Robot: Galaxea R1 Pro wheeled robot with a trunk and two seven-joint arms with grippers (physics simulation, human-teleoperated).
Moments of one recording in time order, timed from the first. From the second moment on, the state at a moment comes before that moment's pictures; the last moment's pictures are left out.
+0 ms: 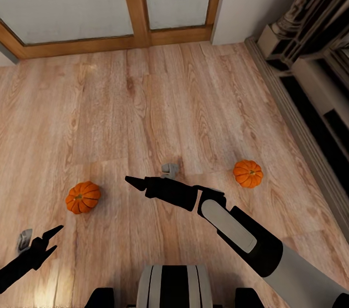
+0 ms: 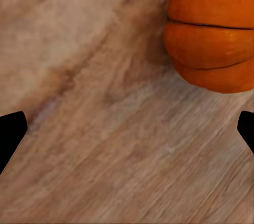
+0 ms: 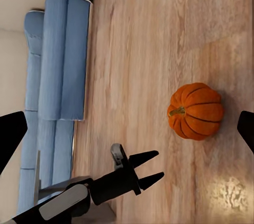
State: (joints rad) left arm -0.39 0.51 0.13 -0.50 1.22 0.50 -0.62; right arm -0.77 -0.10 0.85 -1.53 -1.32 0.40 -0.08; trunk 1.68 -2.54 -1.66
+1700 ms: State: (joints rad) left arm -0.39 0.54 0.15 -0.49 1.22 0.50 -0.62; right arm -0.77 -0.10 0.85 -1.53 -1.32 0.40 -0.08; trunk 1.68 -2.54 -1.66
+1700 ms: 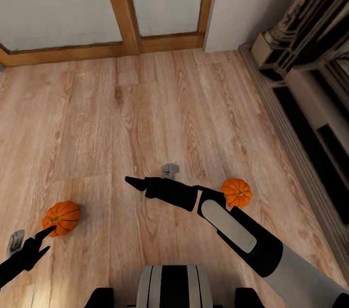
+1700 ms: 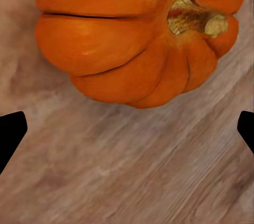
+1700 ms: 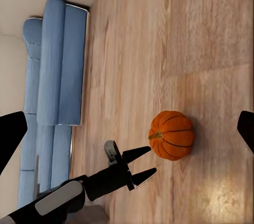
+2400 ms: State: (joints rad) left arm -0.39 0.54 0.18 -0.49 1.22 0.50 -0.62; right arm -0.77 -0.10 0.85 -1.53 -1.31 0.41 -0.08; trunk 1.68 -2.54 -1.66
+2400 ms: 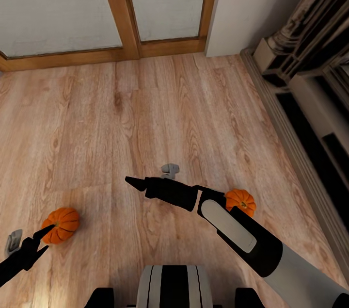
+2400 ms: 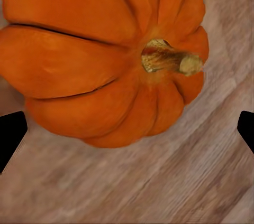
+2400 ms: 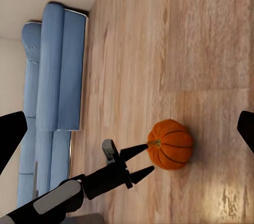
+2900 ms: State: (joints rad) left arm -0.39 0.54 0.21 -0.46 1.22 0.50 -0.56; right arm -0.77 -0.10 0.85 -1.53 -1.31 0.41 -0.08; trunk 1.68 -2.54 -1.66
